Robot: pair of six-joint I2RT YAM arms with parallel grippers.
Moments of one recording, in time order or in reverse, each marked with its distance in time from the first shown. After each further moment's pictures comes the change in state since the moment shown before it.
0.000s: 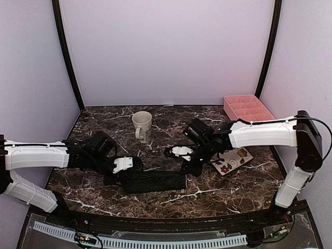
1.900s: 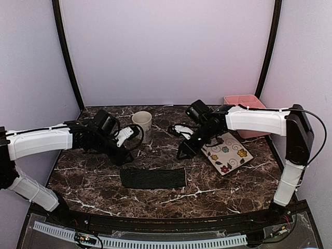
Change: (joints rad) left arm 0.077 0.126 0.264 -0.070 -0.169 -0.380; right arm -0.157 0.128 0.237 -0.090 -0.066 0.129
